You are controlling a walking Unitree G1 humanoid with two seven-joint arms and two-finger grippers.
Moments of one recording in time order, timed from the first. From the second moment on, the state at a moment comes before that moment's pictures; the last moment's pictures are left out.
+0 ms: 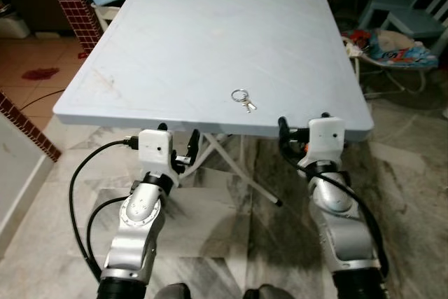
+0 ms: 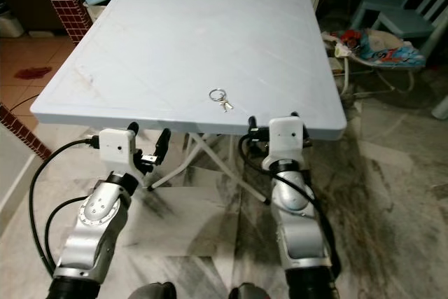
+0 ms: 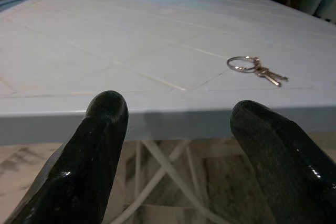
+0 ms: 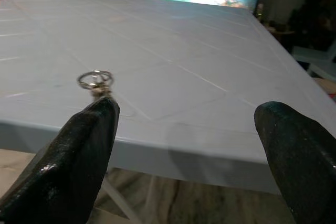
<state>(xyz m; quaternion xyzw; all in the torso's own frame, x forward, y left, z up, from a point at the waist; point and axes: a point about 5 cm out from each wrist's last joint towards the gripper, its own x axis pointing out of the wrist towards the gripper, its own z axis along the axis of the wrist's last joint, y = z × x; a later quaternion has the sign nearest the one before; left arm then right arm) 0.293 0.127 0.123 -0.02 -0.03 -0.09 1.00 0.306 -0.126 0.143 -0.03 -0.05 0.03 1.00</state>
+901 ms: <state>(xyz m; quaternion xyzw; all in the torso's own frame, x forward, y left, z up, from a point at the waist) 0.293 0.140 0.132 0.01 -0.05 -0.09 0.99 0.340 -0.113 0.159 -0.03 -0.07 0.06 1.00</state>
